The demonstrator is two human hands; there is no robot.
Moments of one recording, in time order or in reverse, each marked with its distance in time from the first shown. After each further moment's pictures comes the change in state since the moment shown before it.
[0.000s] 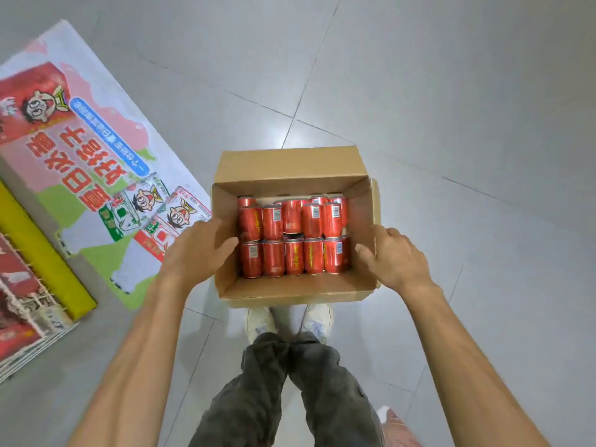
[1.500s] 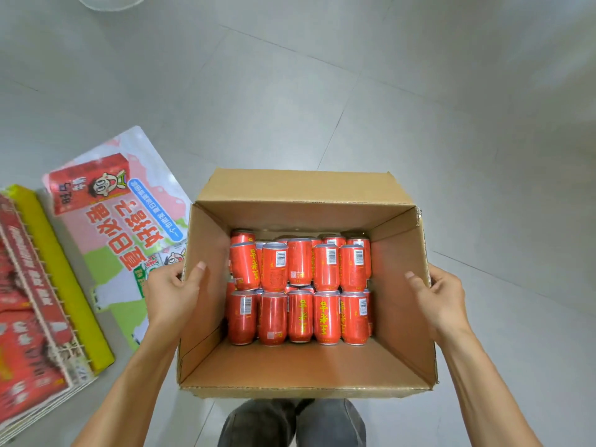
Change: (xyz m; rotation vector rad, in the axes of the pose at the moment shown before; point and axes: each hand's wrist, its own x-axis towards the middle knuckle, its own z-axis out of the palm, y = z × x) left_hand -0.073 -0.015 -0.106 -0.600 0.590 -0.302; right_hand -0.057 0.004 -0.087 0.917 0.416 0.148
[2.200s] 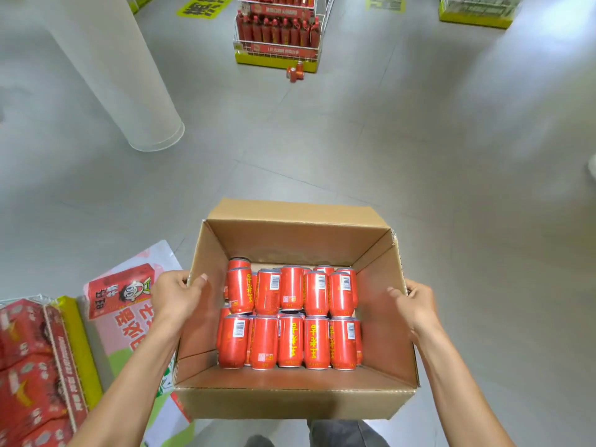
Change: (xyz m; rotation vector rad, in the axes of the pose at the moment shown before) left_hand 0.057 0.328 -0.191 0.075 0.036 0.099; right_hand 0.055 -0.310 -0.145 0.114 0.004 0.047
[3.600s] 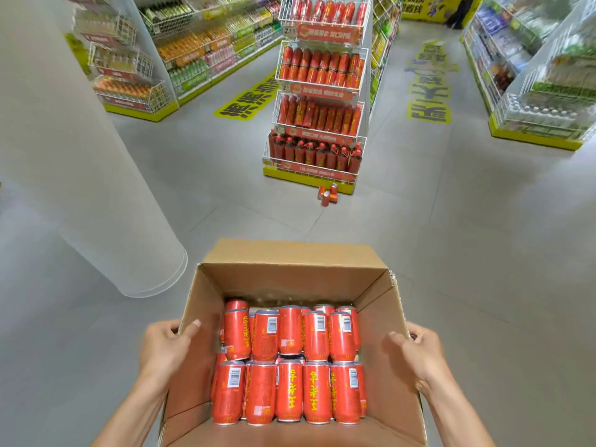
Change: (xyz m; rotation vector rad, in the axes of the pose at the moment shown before) left_hand 0.800 0.437 0.059 -0.230 0.067 -0.129; right_hand 0.659 -0.672 0.247 0.125 -0.164 -0.019
